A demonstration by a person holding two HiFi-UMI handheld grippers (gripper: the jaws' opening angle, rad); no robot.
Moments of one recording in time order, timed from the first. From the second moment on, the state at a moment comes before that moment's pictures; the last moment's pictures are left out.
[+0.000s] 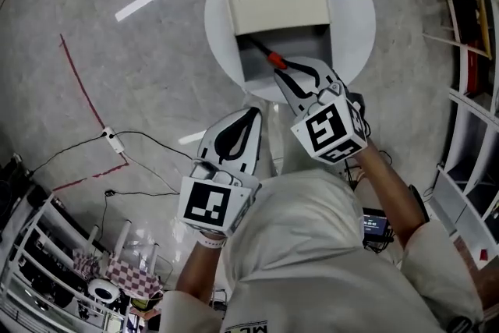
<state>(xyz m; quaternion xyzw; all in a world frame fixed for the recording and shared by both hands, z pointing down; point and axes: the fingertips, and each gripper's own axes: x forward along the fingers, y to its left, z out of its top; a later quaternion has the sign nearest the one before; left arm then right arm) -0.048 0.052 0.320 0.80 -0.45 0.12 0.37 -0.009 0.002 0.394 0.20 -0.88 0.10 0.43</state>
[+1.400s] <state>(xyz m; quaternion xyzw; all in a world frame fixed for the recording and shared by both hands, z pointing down) -0.049 0.054 0.384 0.78 -0.45 0.14 0.41 -0.011 0.013 0.541 0.13 -0.80 0.14 0.57</state>
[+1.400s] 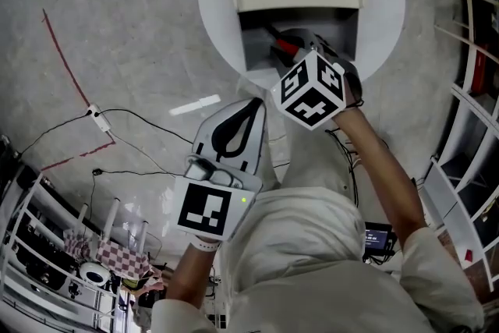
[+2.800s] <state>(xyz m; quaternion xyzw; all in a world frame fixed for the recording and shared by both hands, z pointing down) -0.025 0.076 0.380 0.79 -0.44 0.15 0.41 0.007 0.011 0.552 0.14 -0.78 0.17 0.59</state>
